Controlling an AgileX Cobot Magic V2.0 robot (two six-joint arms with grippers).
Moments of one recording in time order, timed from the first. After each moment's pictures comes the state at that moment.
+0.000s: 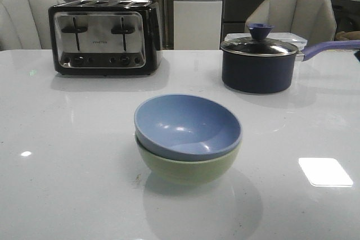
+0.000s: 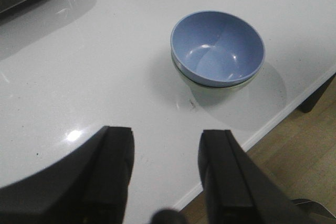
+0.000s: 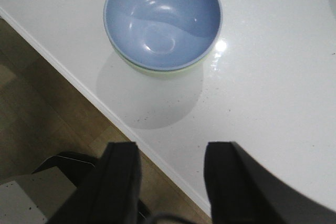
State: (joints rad) left arm -0.62 0.69 -0.73 -0.04 0.73 0.15; right arm 0.50 0.80 -0.66 0.22 0.71 -0.25
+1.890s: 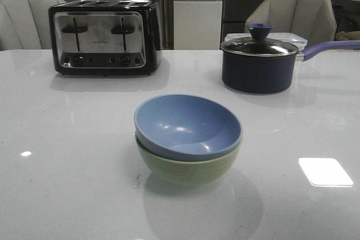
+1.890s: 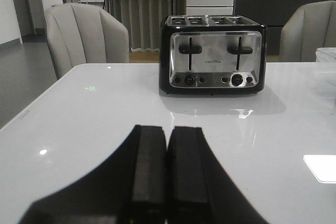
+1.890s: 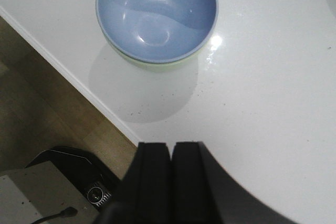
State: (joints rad) left arm -0.03 0.00 -0.01 -0.13 0.09 0.15; right arm 0.50 0.80 -0.65 0.20 0.71 -0.25
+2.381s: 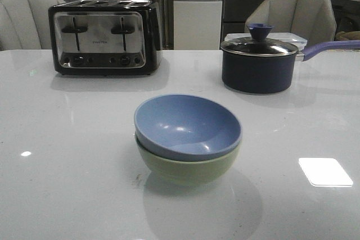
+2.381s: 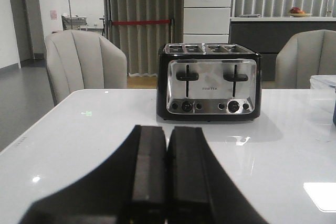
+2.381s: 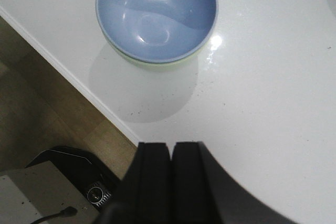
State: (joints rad) left arm -0.05 0.00 0.00 -0.14 -0.01 0.15; right arm 0.50 0.80 -0.65 0.20 0.71 -0.25
